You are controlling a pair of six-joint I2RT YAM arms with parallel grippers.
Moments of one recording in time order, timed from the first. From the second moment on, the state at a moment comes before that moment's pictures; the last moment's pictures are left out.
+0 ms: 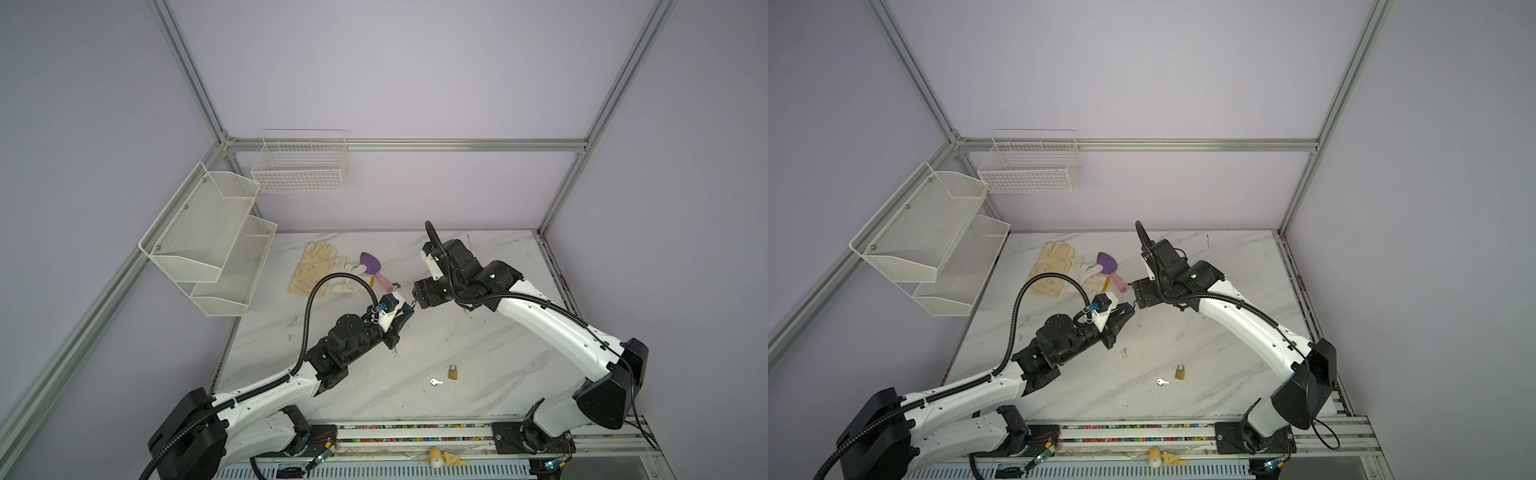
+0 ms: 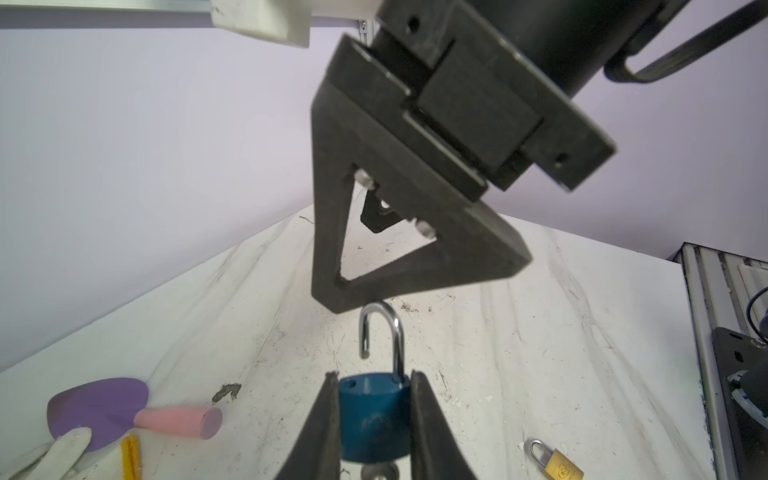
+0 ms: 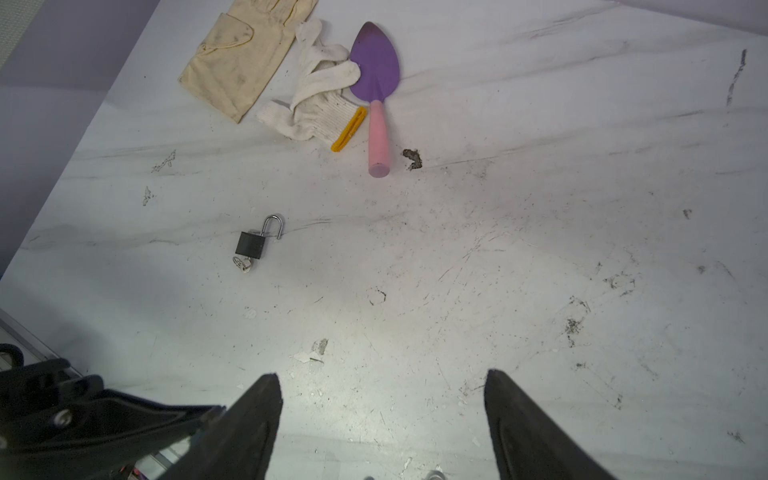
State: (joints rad) left arm -0.81 1.09 0.52 0.49 0.04 0.06; right arm 0.77 1.52 1.53 -0.89 0.06 0.33
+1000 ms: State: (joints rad) left arm -0.81 1.12 0.52 0.49 0.04 0.06; right arm 0.77 1.54 1.52 -0.91 0.04 0.27
